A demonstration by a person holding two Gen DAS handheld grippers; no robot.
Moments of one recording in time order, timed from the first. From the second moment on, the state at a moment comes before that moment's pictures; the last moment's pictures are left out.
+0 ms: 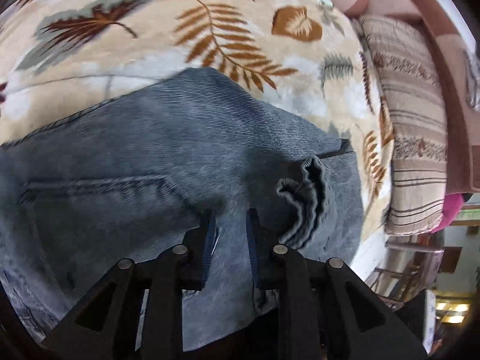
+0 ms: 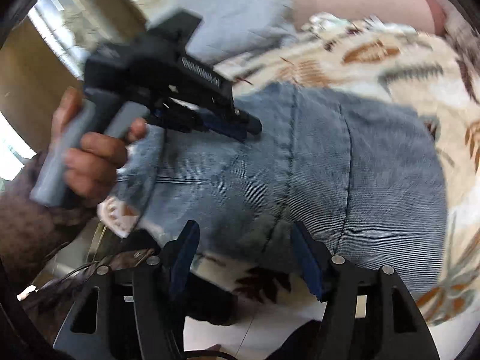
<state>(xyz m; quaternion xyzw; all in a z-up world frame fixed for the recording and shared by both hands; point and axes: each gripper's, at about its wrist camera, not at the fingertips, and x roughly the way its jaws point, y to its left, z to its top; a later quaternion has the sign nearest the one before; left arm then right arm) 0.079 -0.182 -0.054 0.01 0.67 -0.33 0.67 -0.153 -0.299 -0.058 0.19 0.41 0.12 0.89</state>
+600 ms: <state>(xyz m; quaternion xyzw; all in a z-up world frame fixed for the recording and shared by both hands) 0.053 -0.219 -0.056 -0.09 0.67 -0.38 0.64 -0.083 -0.459 -0.089 0.34 0.39 0.01 0.86</state>
